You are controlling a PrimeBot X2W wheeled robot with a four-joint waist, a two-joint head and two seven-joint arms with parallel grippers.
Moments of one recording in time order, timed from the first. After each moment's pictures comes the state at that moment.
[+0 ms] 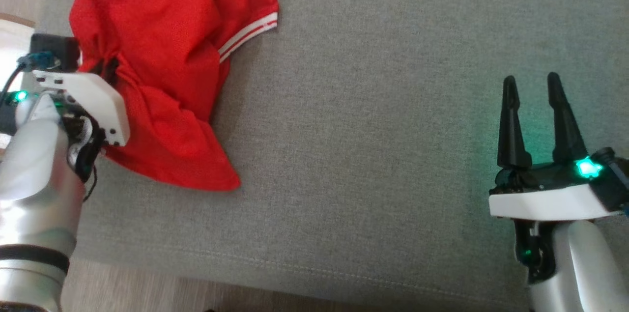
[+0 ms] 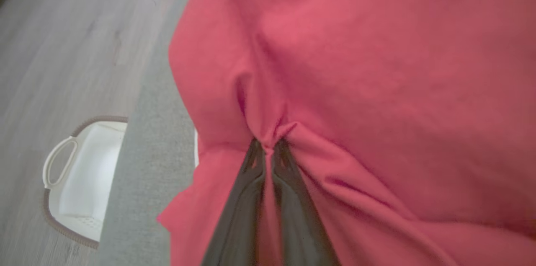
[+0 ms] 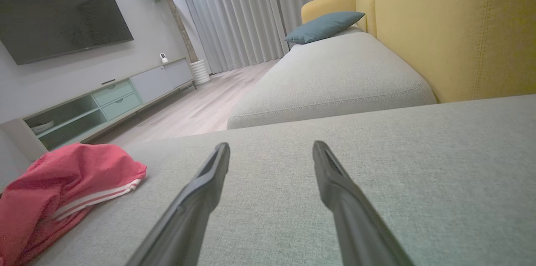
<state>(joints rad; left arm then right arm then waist) -0.76 0.33 -0.32 0.88 -0.29 -0.13 0.07 -0.13 -0.05 0.03 0.00 0.22 0.13 -0.24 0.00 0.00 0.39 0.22</state>
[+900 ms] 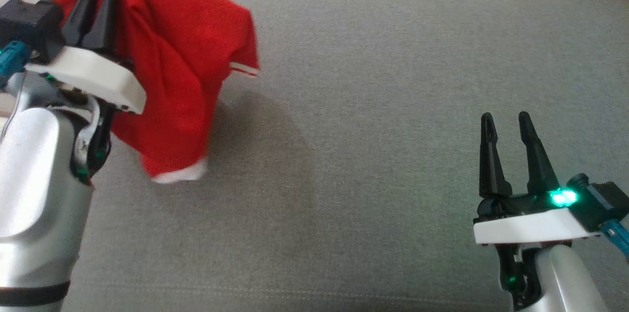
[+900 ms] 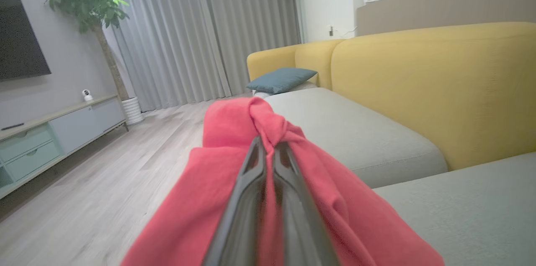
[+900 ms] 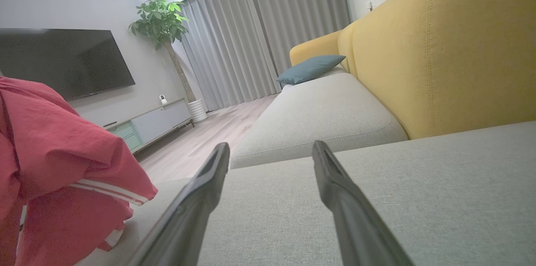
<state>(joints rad) -0.60 0.38 -0.29 0.20 -0.31 0.05 -0.03 -0.07 -0.04 0.09 0.09 0.33 0.13 -0.25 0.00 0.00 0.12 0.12</state>
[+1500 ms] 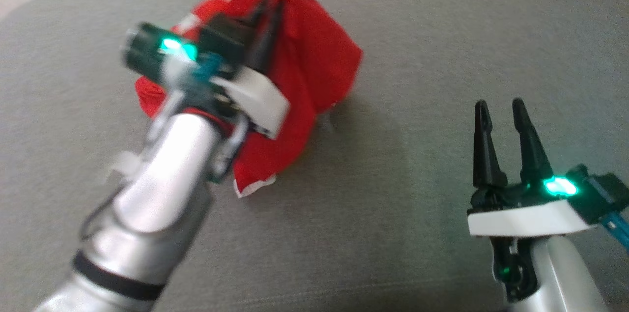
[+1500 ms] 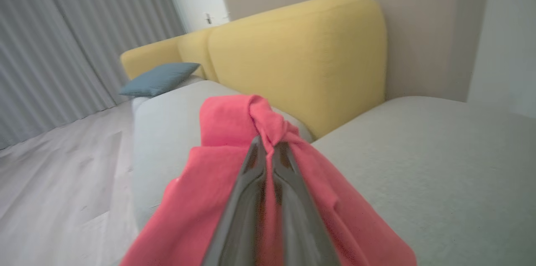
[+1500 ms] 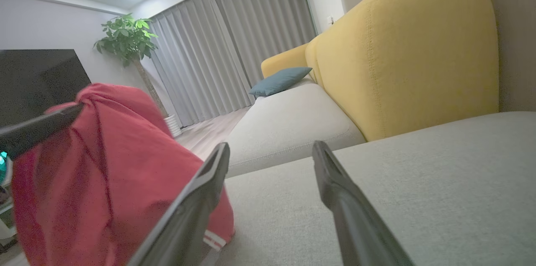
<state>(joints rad) -0.68 0.18 -0.58 0.18 -0.19 0.07 0.05 -0.09 -0.04 0.12 0.05 0.37 0.13 -0.25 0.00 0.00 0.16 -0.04</state>
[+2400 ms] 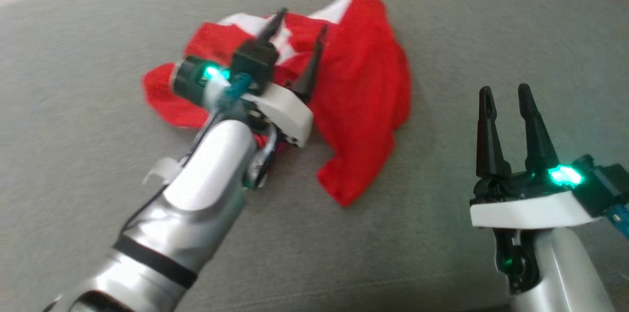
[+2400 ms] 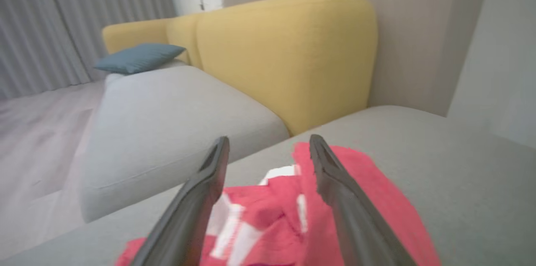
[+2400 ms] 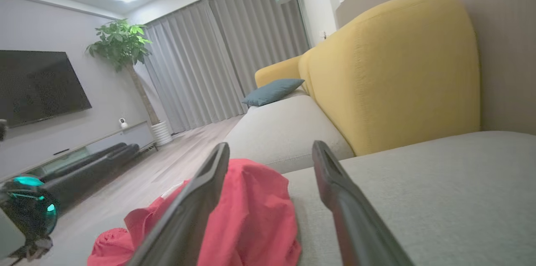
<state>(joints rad) -0.76 0.05 -0.74 0.58 -0.35 0.14 -0.23 -0.13 -0.04 0.12 0.03 0.36 0.13 -0.25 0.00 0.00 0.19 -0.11</state>
